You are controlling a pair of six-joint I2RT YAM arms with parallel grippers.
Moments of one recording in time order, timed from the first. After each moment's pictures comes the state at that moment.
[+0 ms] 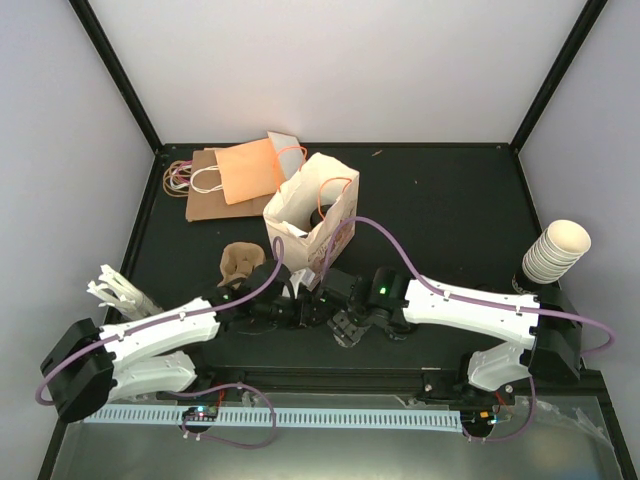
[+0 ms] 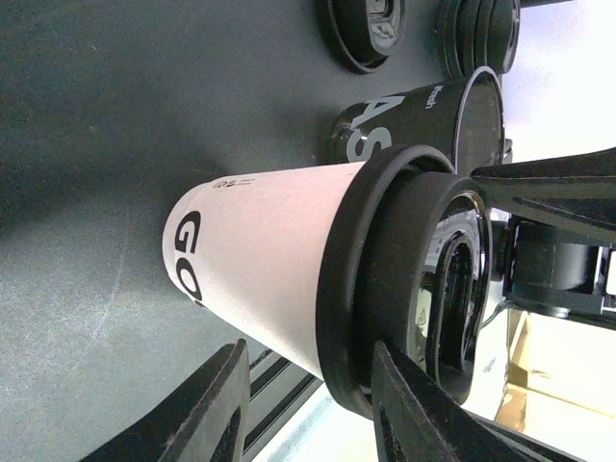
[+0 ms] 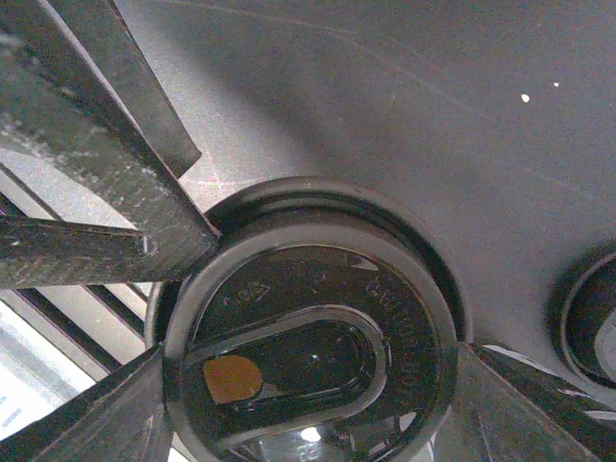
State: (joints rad) left arm -0.89 1.08 0.52 -0.17 0.47 -0.98; right arm 1.22 1.42 1.13 -1.02 0.14 0.40
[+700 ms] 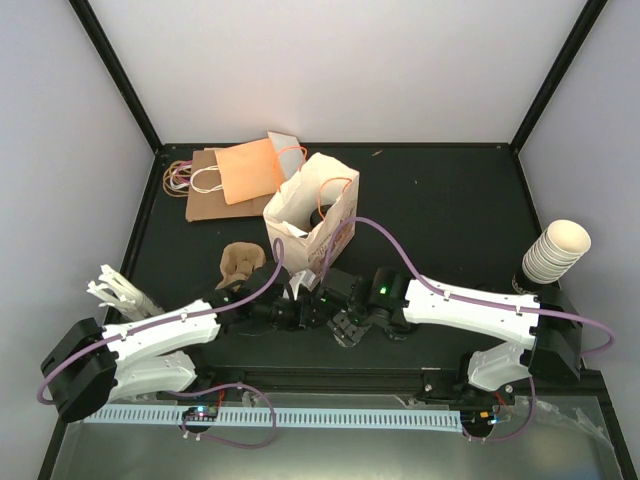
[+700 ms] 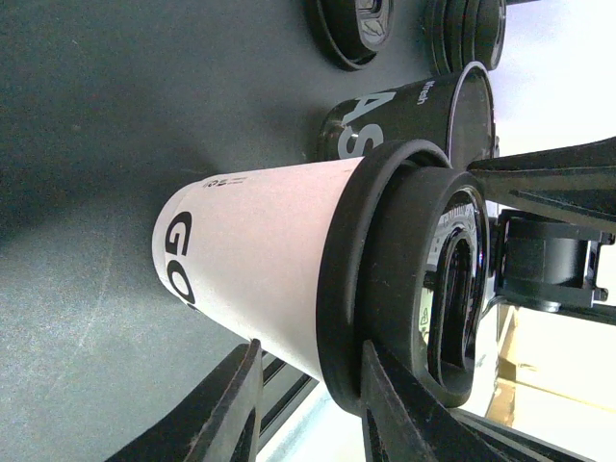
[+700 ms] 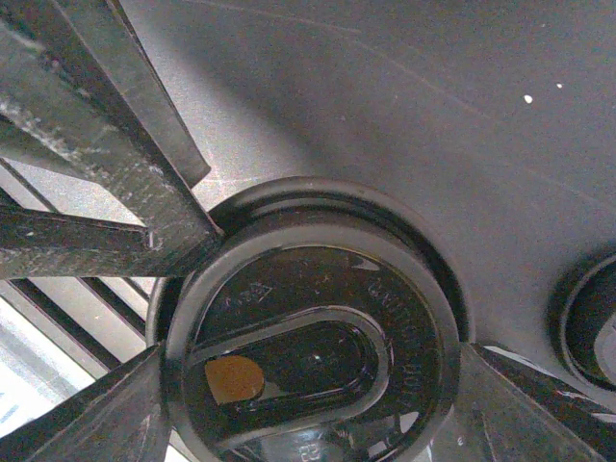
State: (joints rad) left arm -0.89 1.09 0.48 -0.10 0.49 -0.98; right arm 1.22 1.42 1.13 -1.02 0.13 0.38
